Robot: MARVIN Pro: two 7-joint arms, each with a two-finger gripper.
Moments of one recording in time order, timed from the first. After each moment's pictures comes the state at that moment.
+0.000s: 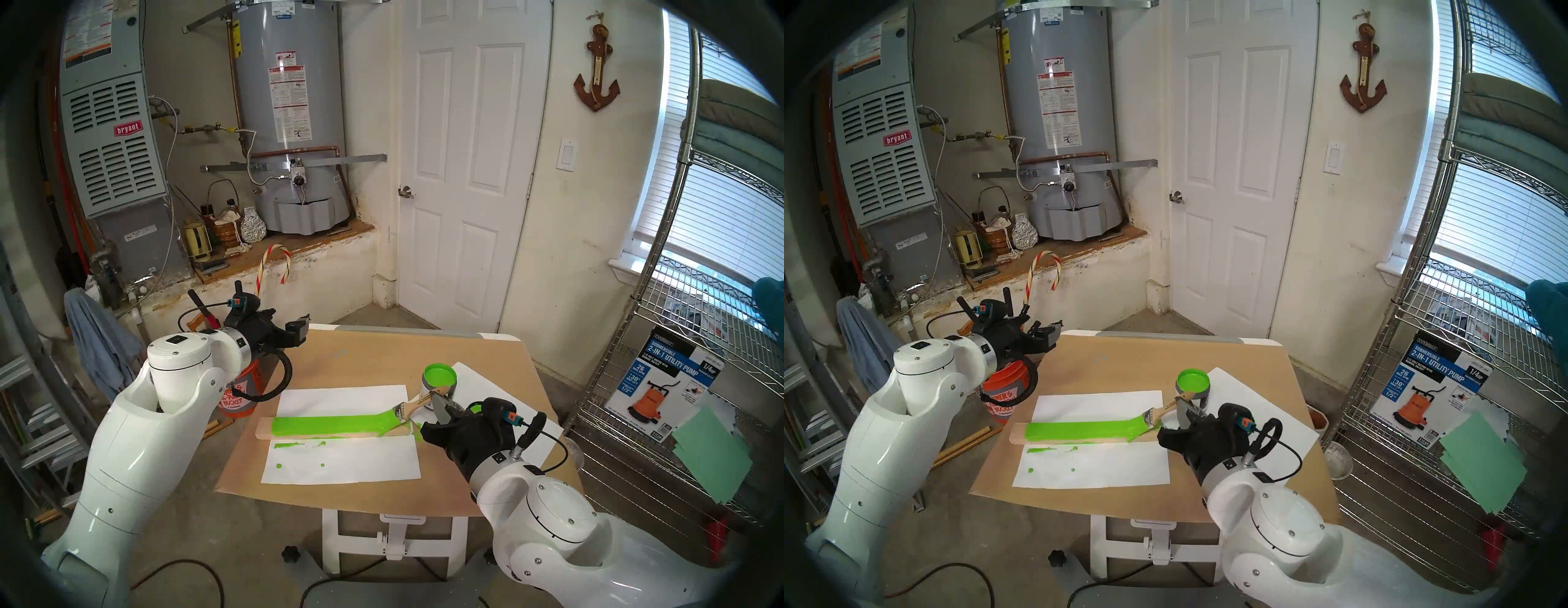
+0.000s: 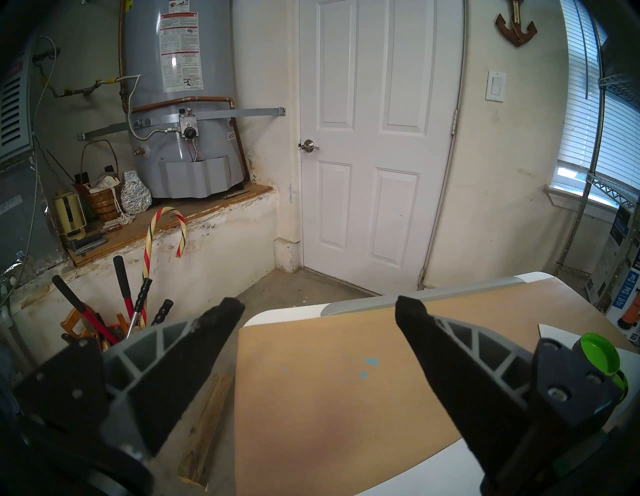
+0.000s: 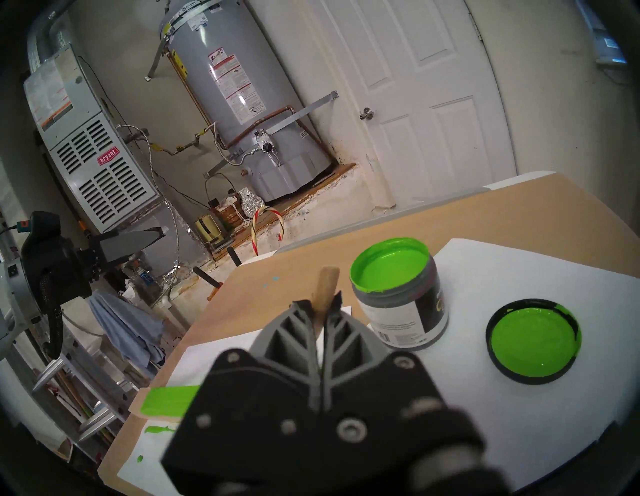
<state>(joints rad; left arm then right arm) 1.52 -1.00 -1.50 -1.87 -0.62 0.55 -0.02 -1.74 -0.84 0.89 -2.21 0.90 -0.05 -0.60</state>
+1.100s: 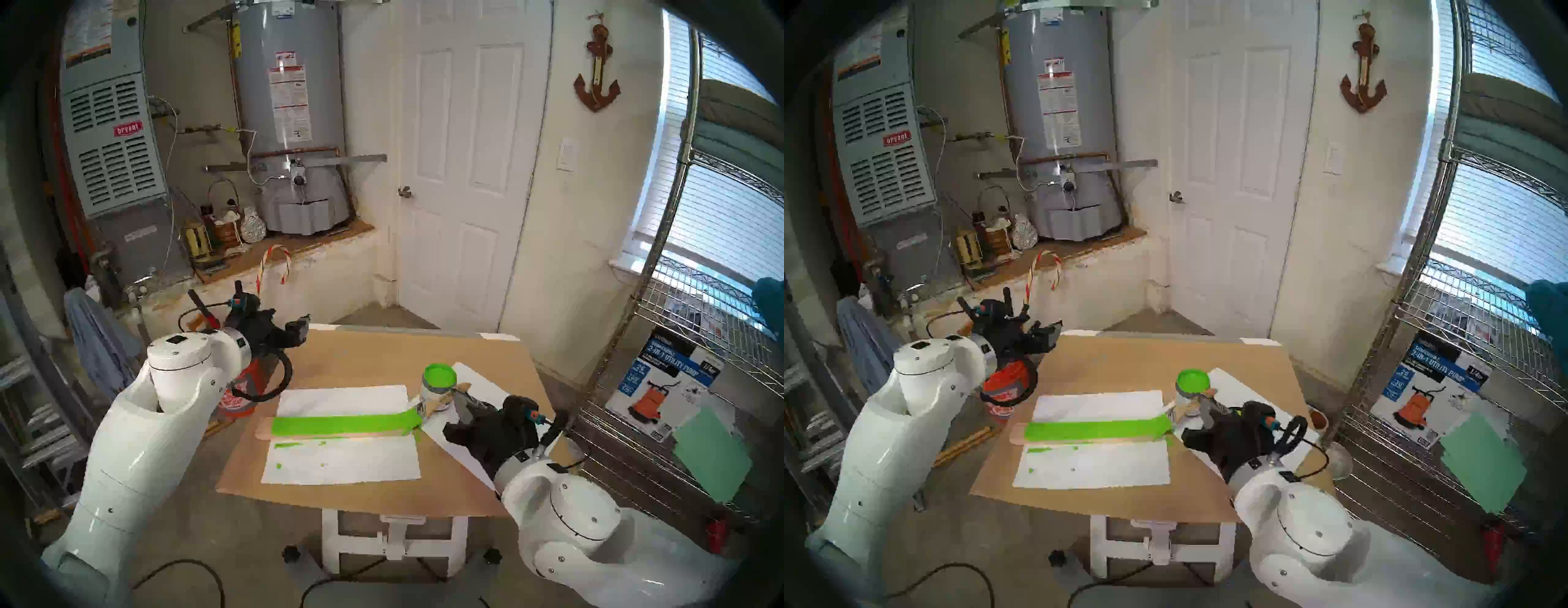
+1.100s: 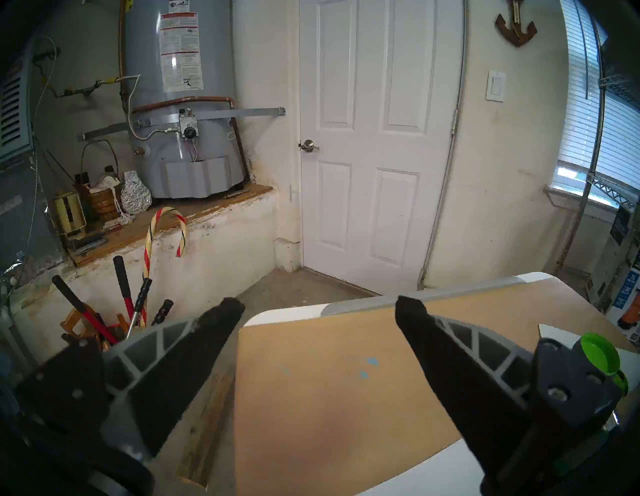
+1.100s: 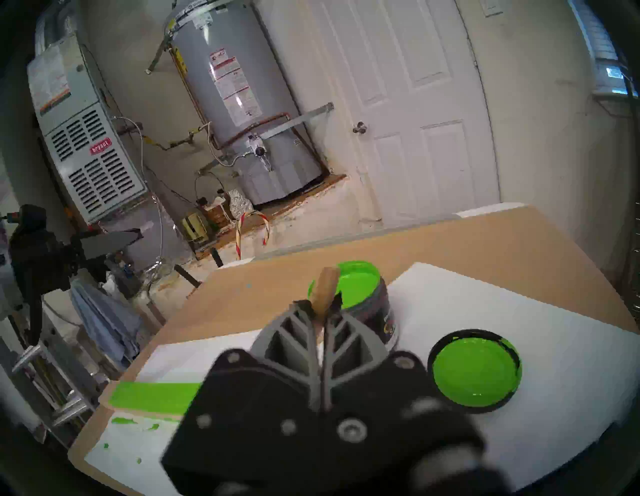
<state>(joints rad) 1.52 -1.00 -1.50 -1.87 -0.62 0.55 -0.02 -1.80 -0.75 0.97 -2.25 0.89 -0.06 -0.59</state>
